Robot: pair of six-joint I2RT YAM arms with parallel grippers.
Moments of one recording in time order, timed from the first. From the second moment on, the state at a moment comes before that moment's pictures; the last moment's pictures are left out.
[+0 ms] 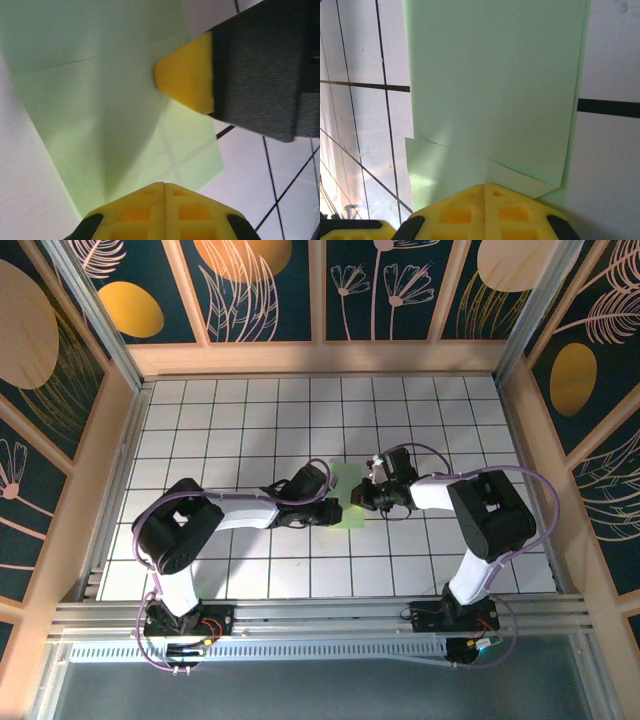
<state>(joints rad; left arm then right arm) -0.83 1.82 0.90 0.05 0.31 -0.73 0.43 1.73 0.73 0.04 -0.55 0.62</state>
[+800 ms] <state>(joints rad) -0.83 1.80 0.79 0.15 0.32 -0.69 0.43 1.74 0.73 0.03 -0.55 0.60</state>
